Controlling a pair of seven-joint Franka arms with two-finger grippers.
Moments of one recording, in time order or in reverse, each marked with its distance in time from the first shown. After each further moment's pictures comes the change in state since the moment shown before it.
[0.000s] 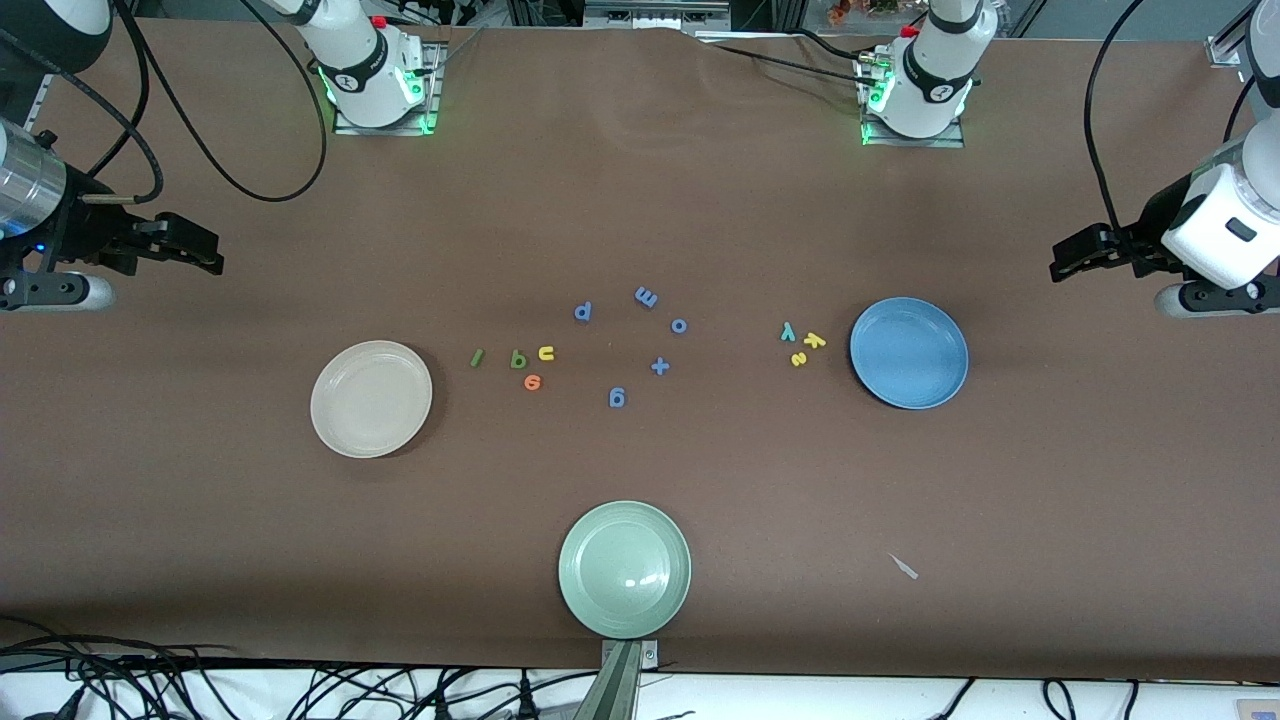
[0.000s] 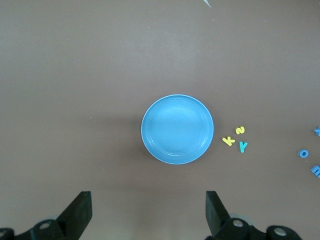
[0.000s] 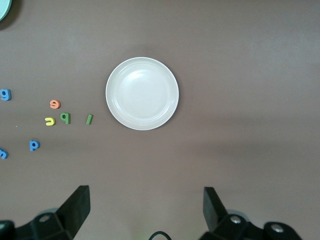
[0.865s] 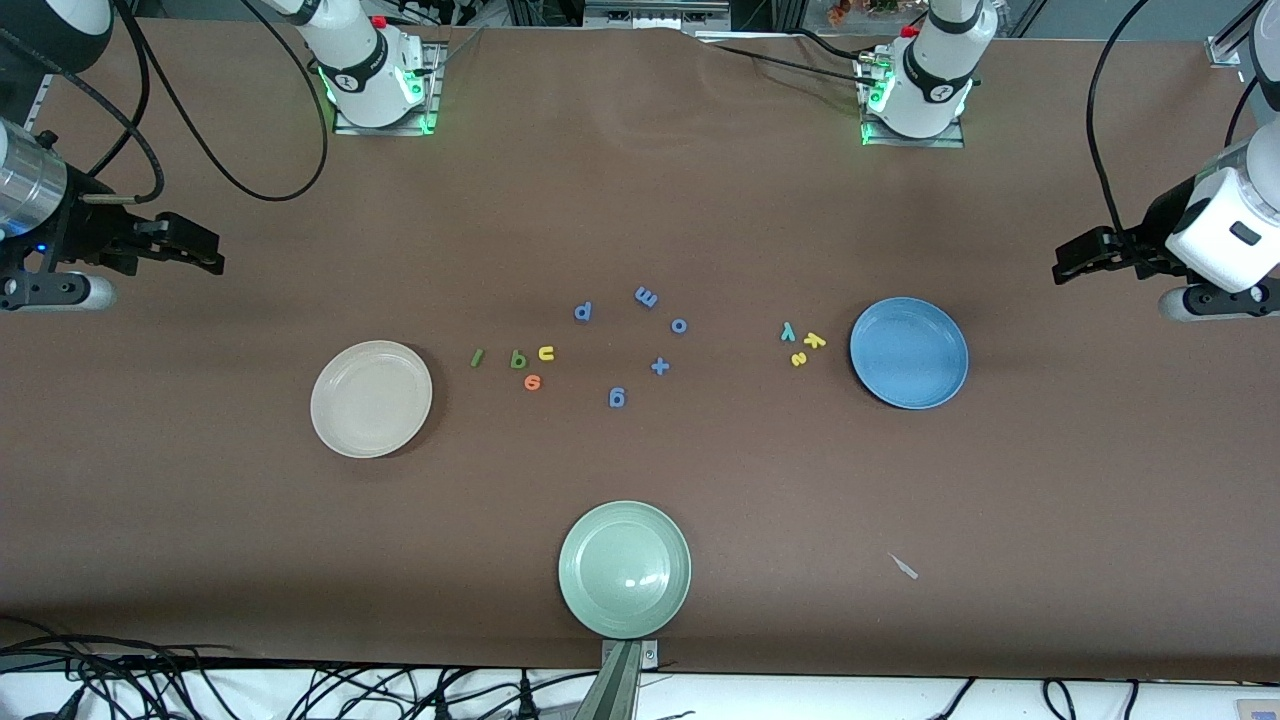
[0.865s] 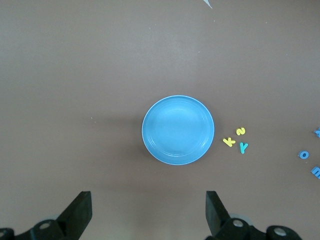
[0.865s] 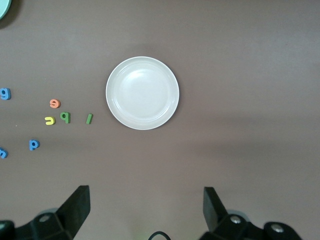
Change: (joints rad) left arm 0.001 0.002 -0.001 0.008 0.000 -0.004 0.000; right arm 0.002 0.004 0.001 -0.003 0.000 0.000 -0.002
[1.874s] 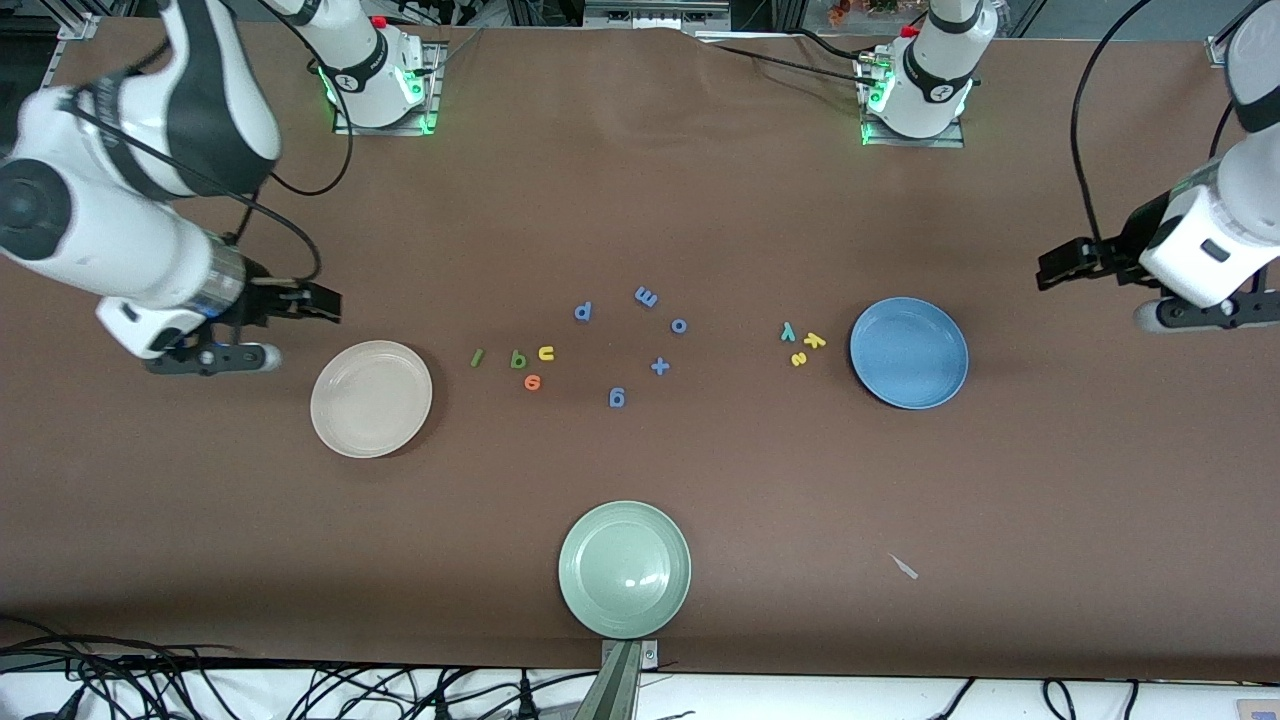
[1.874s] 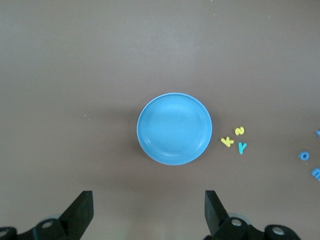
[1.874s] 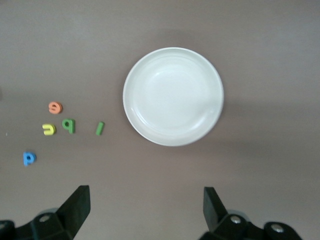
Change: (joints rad) left arm -0.017 0.046 -0.009 -0.005 -0.006 0.027 -0.052; right arm 0.026 0.076 0.105 -0.276 0.029 0.332 0.102
